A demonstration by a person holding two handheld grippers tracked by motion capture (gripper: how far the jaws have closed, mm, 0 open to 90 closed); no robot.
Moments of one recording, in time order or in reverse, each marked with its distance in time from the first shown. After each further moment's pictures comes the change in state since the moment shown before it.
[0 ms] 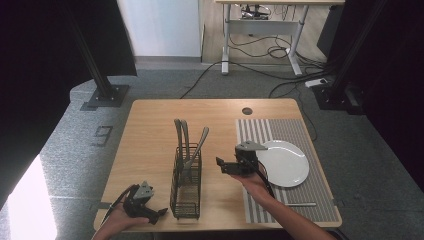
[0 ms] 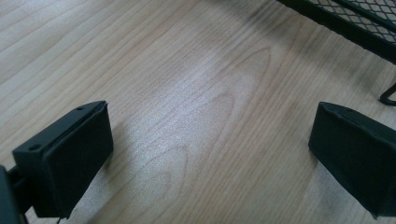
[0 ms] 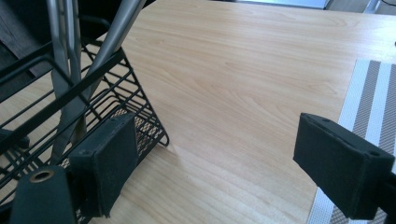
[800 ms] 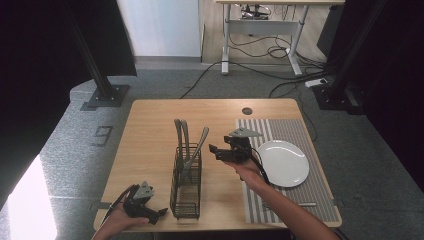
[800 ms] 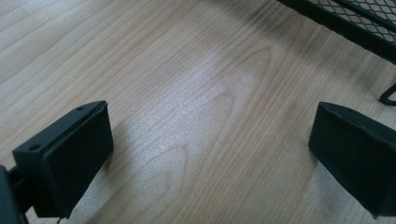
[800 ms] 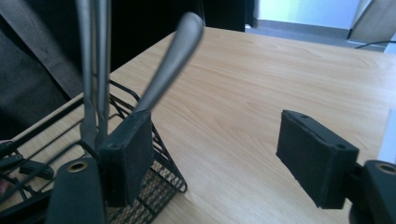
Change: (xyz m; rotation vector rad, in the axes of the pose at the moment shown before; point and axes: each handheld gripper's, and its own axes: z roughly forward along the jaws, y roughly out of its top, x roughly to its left) left arm 0.000 0.000 0.000 0.000 0.001 -0.001; right arm 0.005 0.039 0.018 -0.054 0.100 -0.029
